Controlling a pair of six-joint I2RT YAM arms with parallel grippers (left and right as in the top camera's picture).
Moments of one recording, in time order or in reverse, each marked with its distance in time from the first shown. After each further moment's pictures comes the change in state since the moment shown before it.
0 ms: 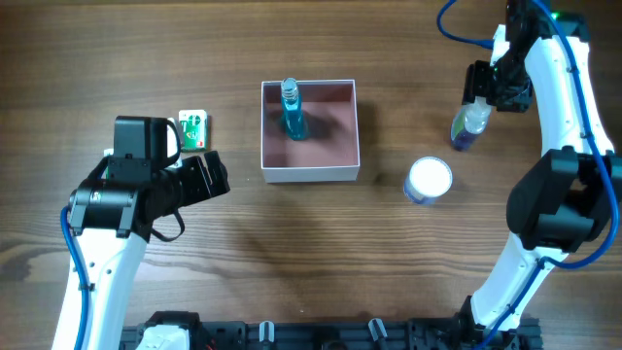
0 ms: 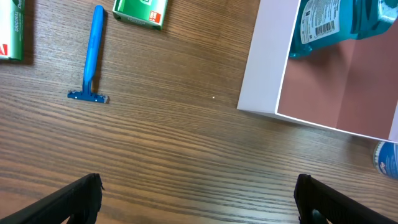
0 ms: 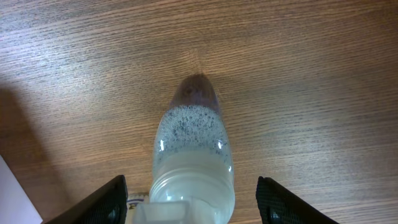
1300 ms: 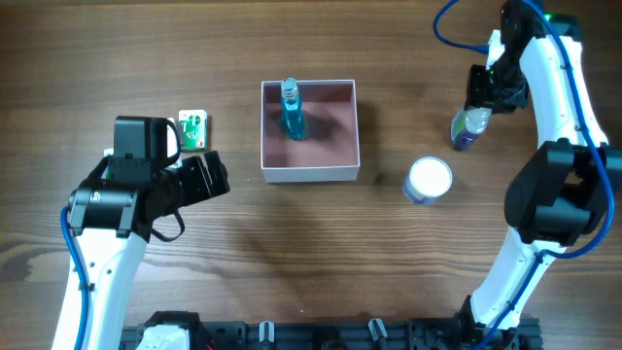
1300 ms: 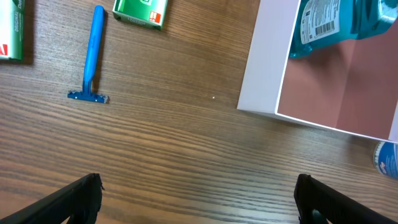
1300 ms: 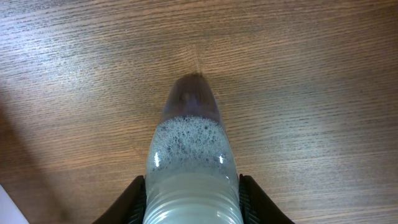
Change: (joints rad) left arm 0.000 0.000 0.000 0.000 0.000 0.000; right arm 0.000 0.042 0.000 0.001 0.004 -0.014
